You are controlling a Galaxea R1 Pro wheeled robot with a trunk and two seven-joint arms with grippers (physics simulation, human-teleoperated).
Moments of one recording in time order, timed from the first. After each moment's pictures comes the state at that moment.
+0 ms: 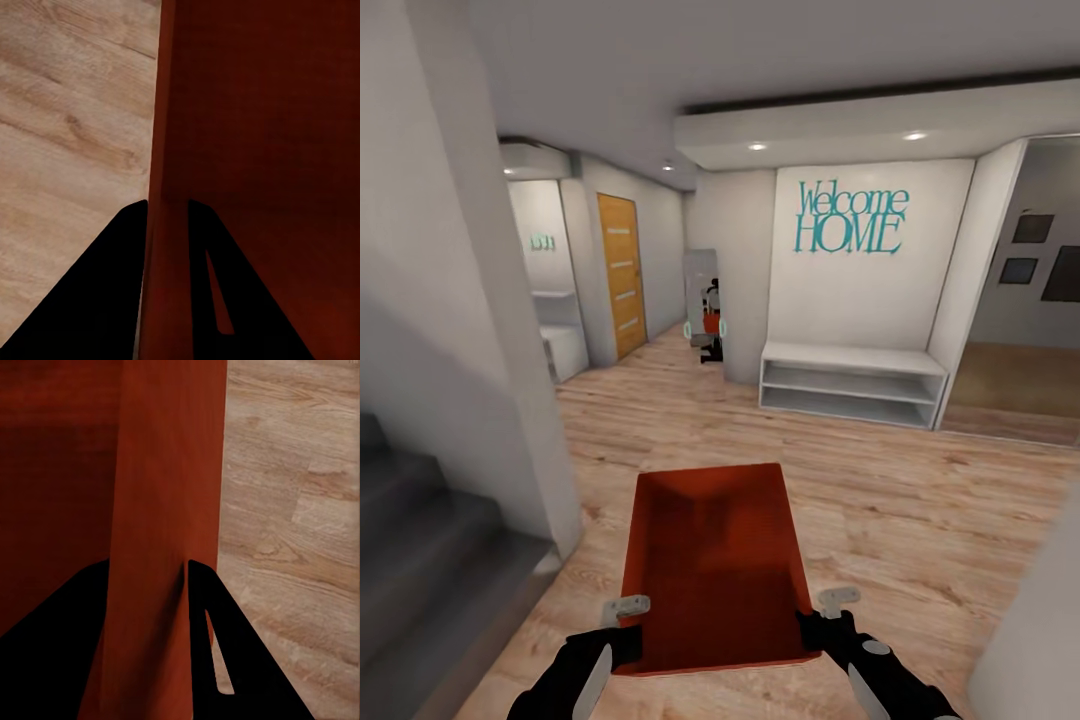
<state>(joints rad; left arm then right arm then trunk) -0.42 -0.12 0.12 -0.61 0.03 0.41 0.07 -0.49 -0.01 0.18 -0.39 -0.14 -0.02 0.14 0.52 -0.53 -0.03</state>
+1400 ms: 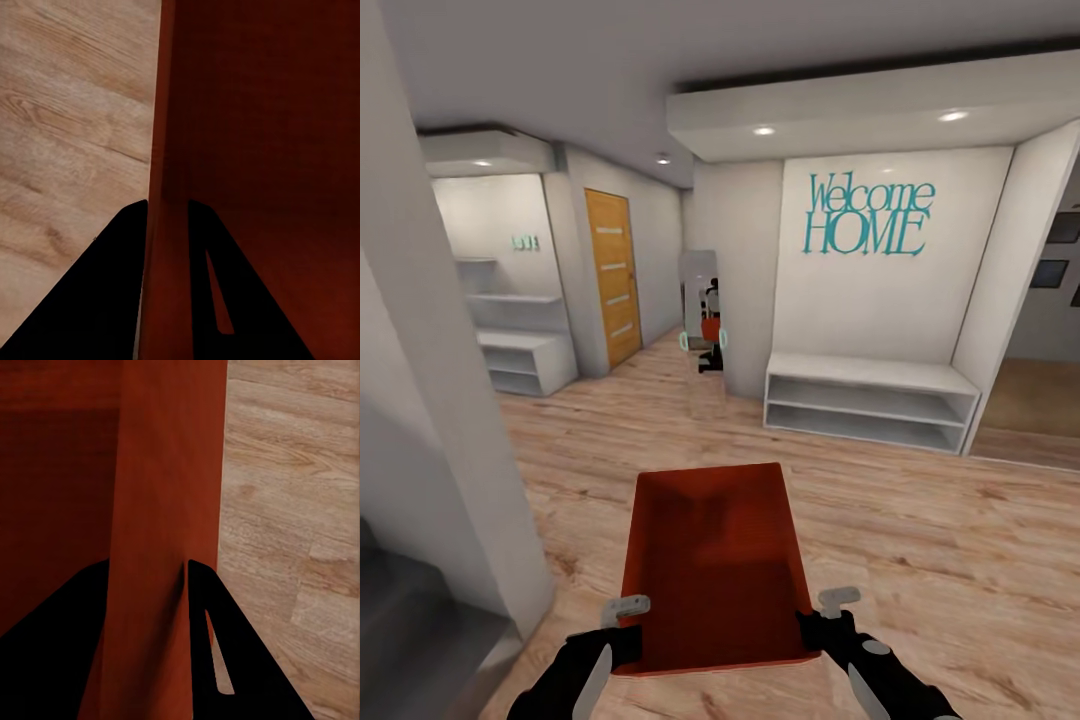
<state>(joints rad) -0.42 -0.12 0.12 -0.61 0.03 0.41 0.07 -0.49 -0.01 0.18 -0.39 -0.14 -0.02 0.14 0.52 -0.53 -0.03</state>
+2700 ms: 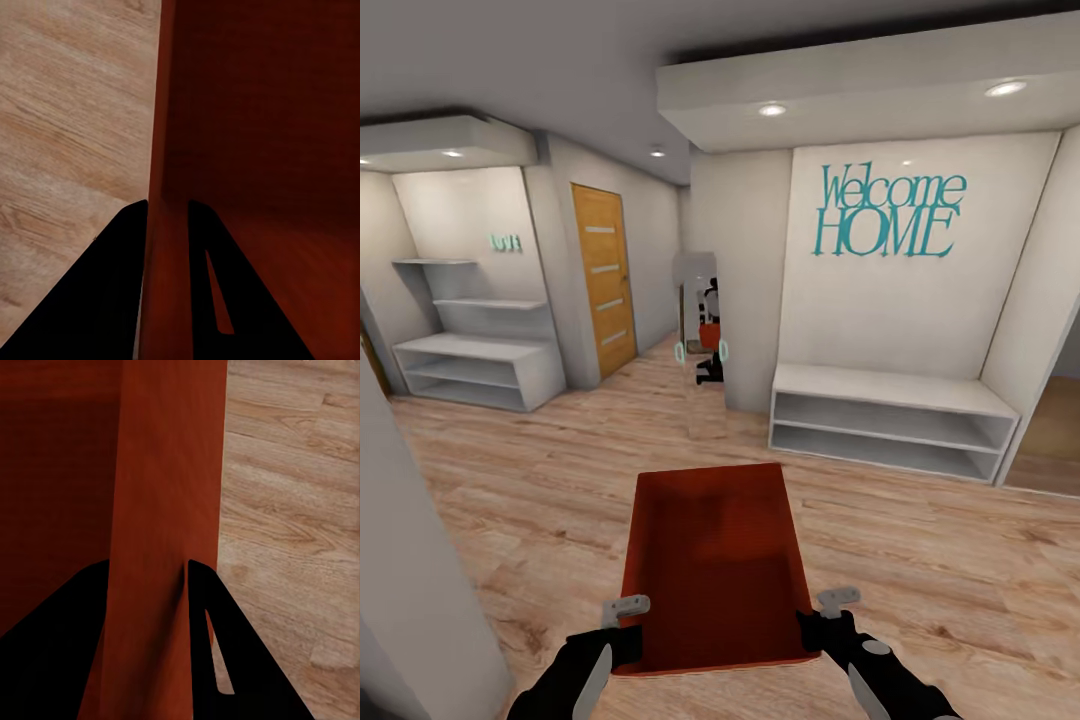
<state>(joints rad) -0.42 -0.12 0.12 -0.61 0.03 0.41 0.07 -0.49 -0.01 0.18 -0.39 -0.14 -0.02 0.14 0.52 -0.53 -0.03</state>
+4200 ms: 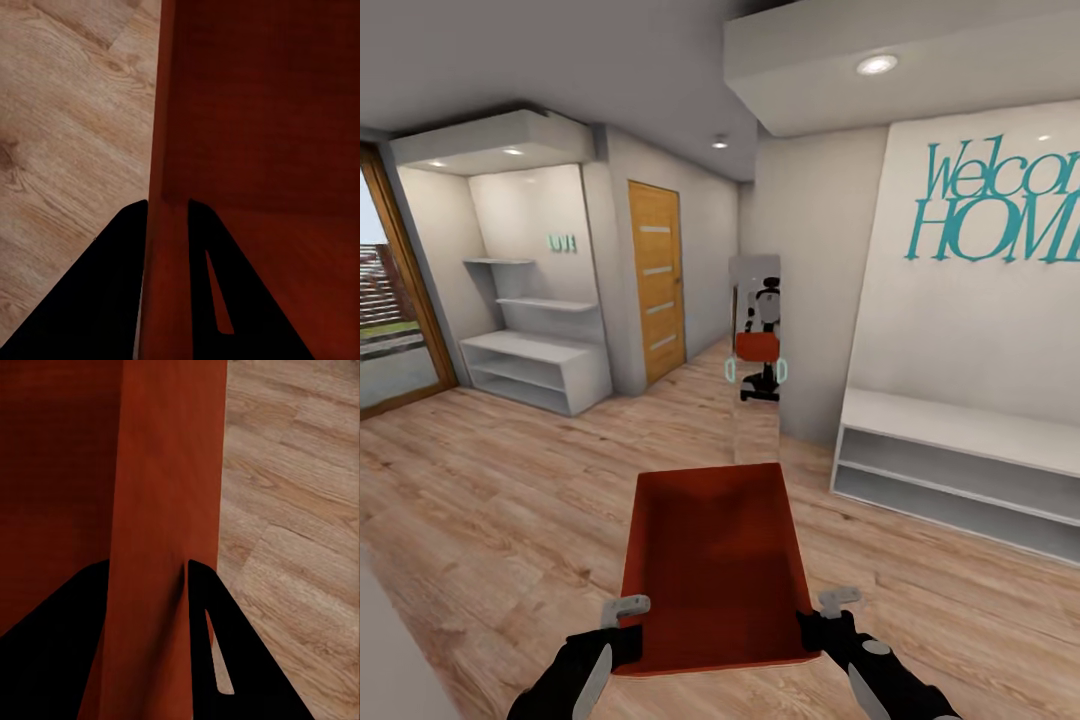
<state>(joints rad) -0.42 -0.12 0.12 -0.61 0.03 0.41 0.07 -0.49 -0.01 0.18 -0.39 -0.14 -0.02 0.14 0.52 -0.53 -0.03</state>
